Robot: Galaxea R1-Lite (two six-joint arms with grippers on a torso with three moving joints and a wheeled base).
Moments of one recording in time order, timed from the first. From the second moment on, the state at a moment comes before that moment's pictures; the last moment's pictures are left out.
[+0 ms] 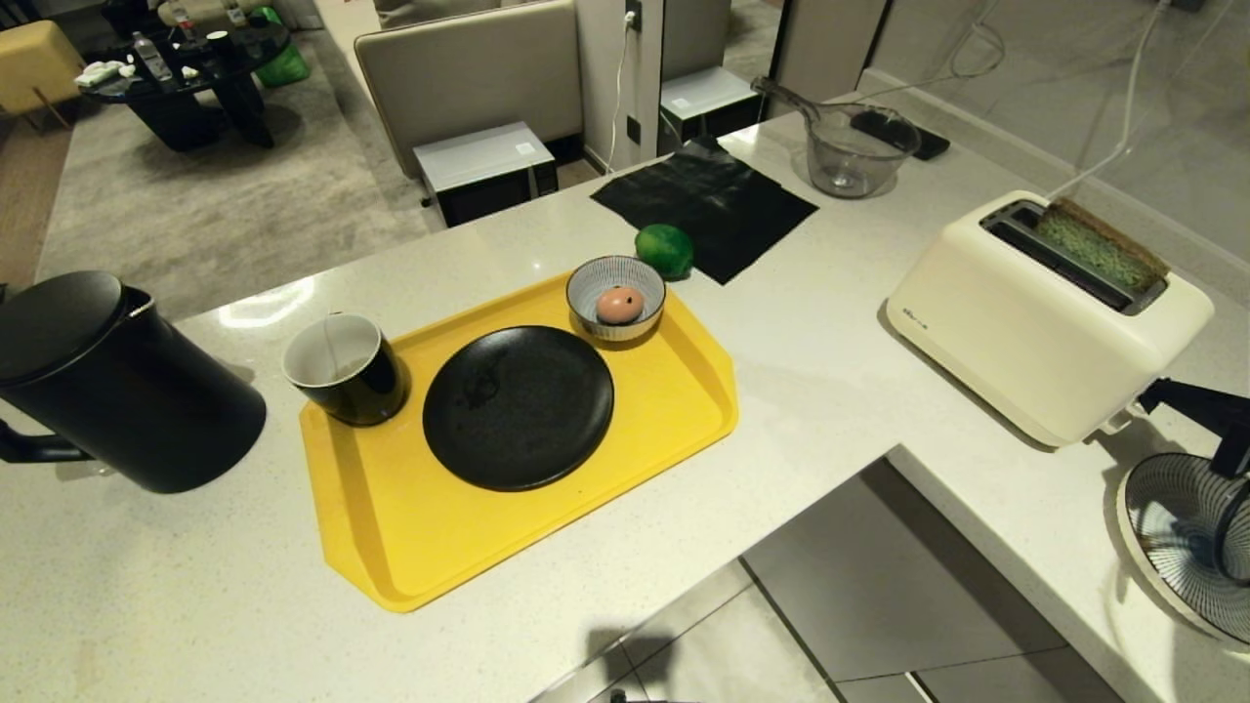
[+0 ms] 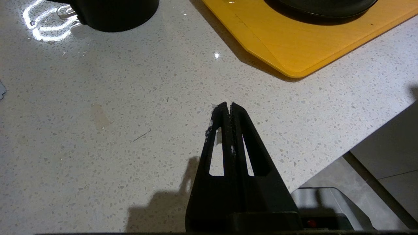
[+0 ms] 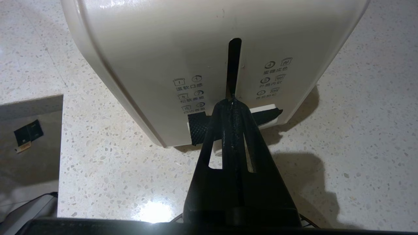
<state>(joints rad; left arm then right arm) 0.00 0.00 0.00 0.01 0.00 0.01 -0.62 1.74 -0.69 -0.82 0.88 -0.29</state>
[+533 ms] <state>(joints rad) 0.00 0.00 0.00 0.01 0.00 0.01 -0.62 1.74 -0.69 -0.82 0.86 -0.29</state>
